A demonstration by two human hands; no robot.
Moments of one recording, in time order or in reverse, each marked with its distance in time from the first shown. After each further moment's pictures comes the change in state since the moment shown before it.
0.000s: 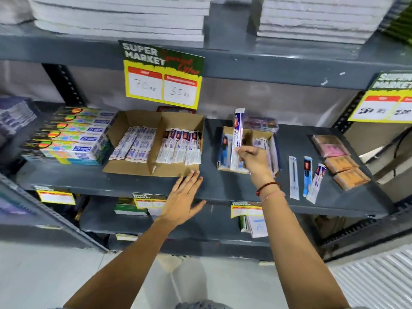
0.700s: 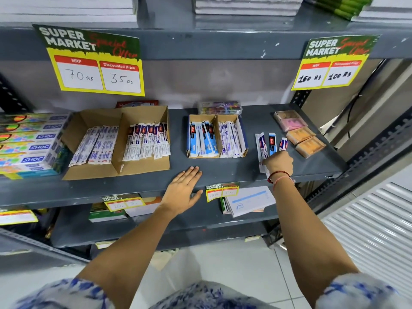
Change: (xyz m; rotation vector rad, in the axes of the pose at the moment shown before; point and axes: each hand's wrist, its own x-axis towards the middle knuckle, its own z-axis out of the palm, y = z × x) left_hand 0.032 0.046 0.028 -0.059 -0.068 0.174; right_hand -0.017 0.040 -0.132 -0.601 0.517 0.354
